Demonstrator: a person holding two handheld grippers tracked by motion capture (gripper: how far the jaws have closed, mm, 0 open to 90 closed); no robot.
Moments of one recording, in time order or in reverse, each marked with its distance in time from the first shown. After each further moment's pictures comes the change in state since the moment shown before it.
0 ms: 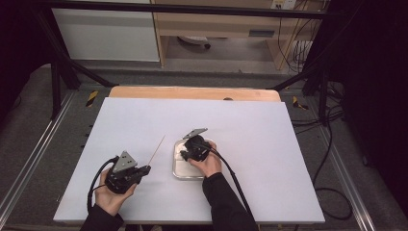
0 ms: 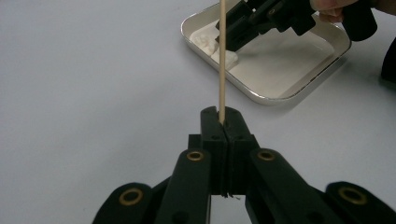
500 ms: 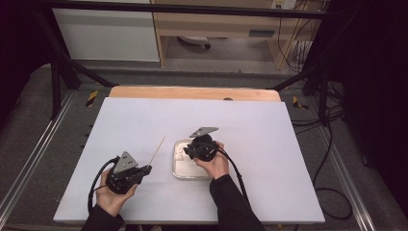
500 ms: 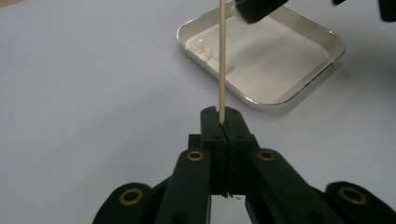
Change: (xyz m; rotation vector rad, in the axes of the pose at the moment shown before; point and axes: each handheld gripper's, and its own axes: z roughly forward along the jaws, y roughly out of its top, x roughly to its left) left arm -0.006 0.002 0.001 -0.022 -0.011 0.006; right arm -0.003 0.000 -0.050 -0.131 0.068 0.003
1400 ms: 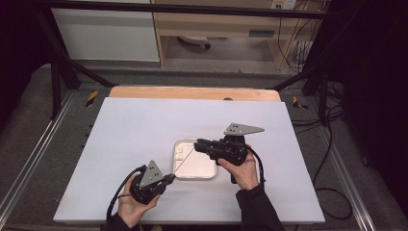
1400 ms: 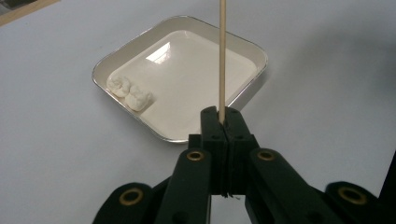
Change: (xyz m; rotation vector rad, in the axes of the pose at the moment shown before) left arm -0.058 0.015 0.020 -0.026 -0.082 0.140; right arm 0.000 0.004 -0.105 -0.314 0.283 0.111
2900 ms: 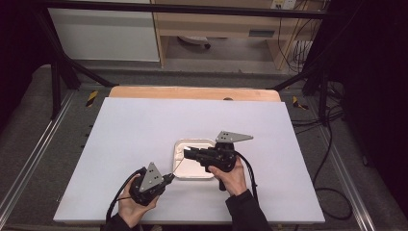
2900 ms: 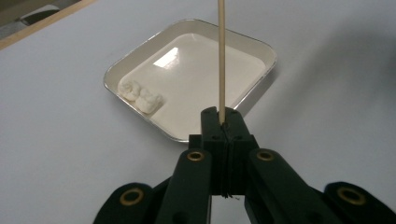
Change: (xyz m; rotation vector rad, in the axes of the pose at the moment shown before) left arm 0.000 -0.007 -0.001 -0.034 0.052 0.048; right arm 0.006 -0.025 0.026 -0.052 0.118 0.062
